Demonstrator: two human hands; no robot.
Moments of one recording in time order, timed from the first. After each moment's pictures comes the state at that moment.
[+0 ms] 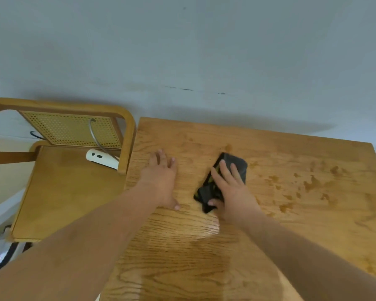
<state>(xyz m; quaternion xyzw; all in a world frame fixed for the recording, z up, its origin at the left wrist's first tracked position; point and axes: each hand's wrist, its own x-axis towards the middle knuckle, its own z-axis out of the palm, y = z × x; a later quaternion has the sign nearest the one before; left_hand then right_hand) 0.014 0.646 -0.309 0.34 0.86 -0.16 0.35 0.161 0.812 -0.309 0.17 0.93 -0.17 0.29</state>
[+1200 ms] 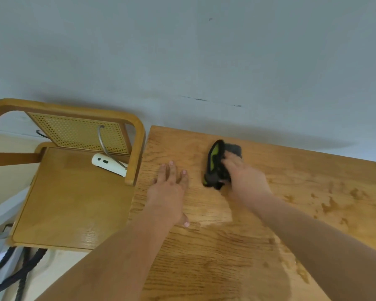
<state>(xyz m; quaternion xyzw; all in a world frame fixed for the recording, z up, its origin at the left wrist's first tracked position) 0.012 0.641 -0.318 0.32 0.87 -0.10 0.35 0.081 0.850 -0.316 0.14 0.97 -0.11 0.17</state>
